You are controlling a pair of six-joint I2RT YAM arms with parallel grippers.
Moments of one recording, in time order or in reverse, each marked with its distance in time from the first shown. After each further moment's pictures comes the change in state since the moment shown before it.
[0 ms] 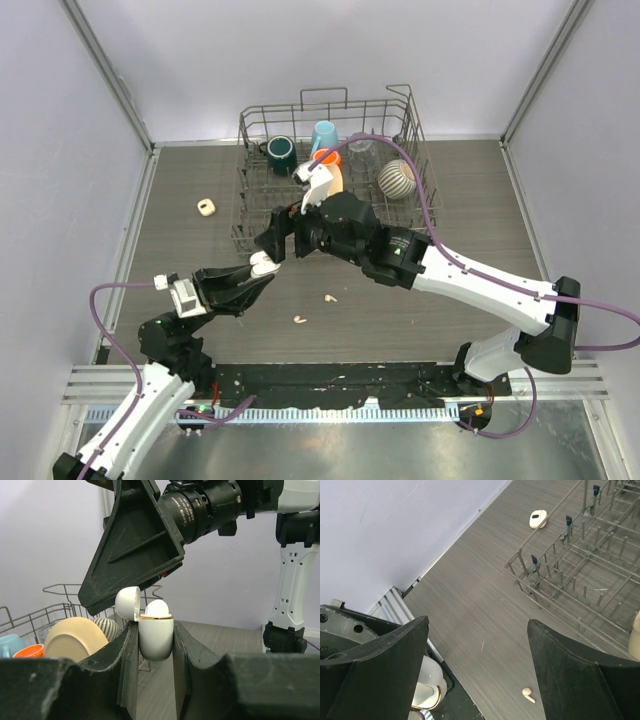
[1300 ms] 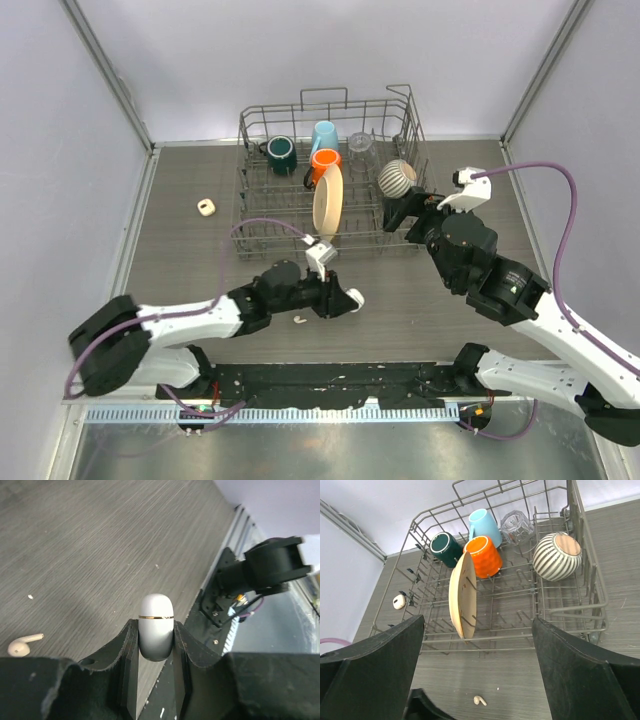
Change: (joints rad) left arm -0.570 0.874 0.386 -0.490 -0.342 -0.217; right arm -0.214 -0.565 -0.328 -0.159 0.543 0.082
